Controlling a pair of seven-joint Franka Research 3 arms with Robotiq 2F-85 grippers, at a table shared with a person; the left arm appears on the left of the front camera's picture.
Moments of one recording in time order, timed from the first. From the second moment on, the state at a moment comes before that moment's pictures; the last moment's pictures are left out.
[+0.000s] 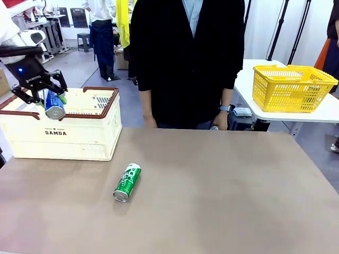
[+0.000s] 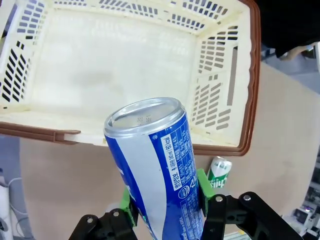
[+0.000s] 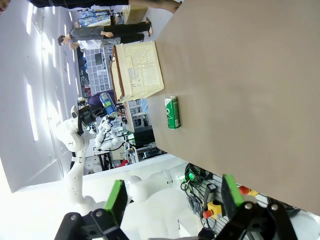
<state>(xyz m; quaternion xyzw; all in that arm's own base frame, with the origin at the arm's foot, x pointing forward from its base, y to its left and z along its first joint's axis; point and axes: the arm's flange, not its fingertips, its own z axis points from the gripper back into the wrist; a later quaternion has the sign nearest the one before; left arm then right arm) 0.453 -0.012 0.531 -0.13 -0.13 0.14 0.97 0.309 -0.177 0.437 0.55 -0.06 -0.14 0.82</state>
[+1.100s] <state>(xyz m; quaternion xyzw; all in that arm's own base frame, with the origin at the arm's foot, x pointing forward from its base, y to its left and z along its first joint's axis) 0.569 -0.007 0.487 -0.10 -0.08 -0.05 0.99 0.309 -0.177 0.437 0.55 -0.06 -0.14 0.82</state>
